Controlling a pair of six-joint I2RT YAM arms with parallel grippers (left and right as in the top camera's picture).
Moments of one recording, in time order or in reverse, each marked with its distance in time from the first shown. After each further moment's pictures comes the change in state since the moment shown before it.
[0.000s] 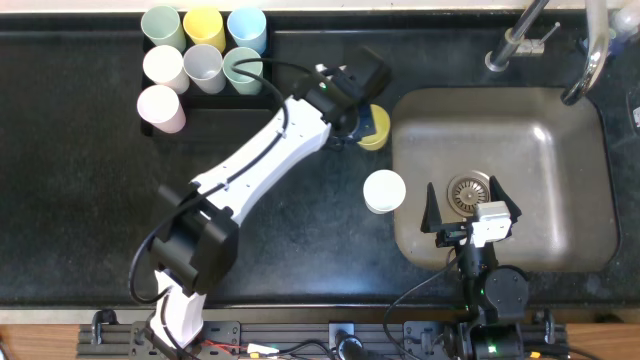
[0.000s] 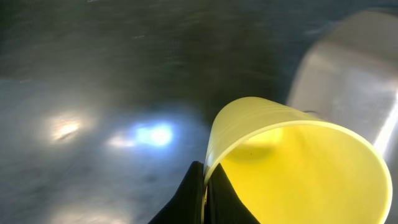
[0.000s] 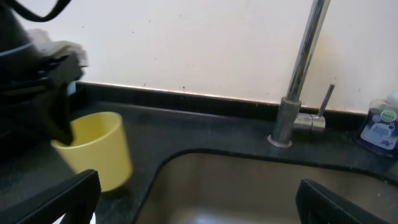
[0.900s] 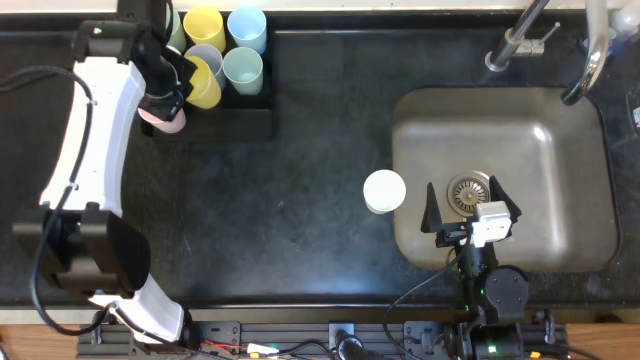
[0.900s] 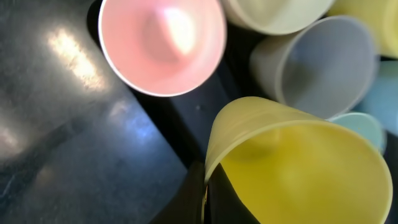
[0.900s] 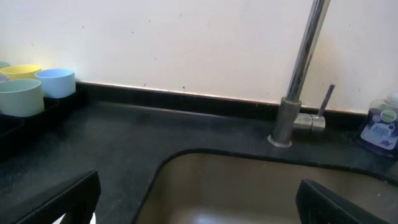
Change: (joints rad) left arm 0.648 -0.199 -0.027 -0.255 -0.005 -0.191; right arm 0.000 0.000 0.000 0.000 0.000 -0.001
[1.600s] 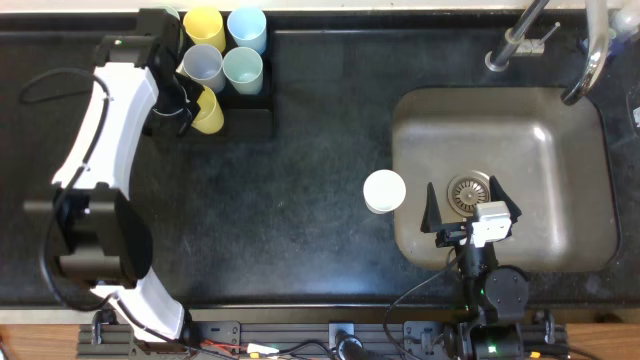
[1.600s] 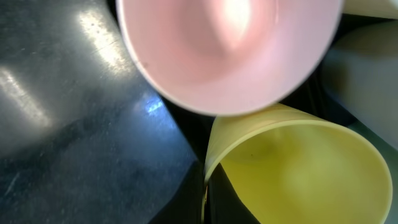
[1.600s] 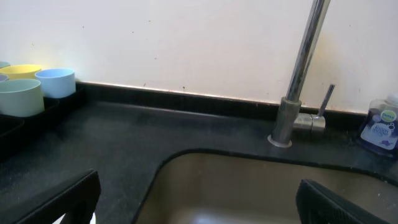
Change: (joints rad) left arm 0.000 0.052 -0.118 0.040 -0.019 -0.047; right arm 0.000 0.000 0.000 0.000 0.000 0.000
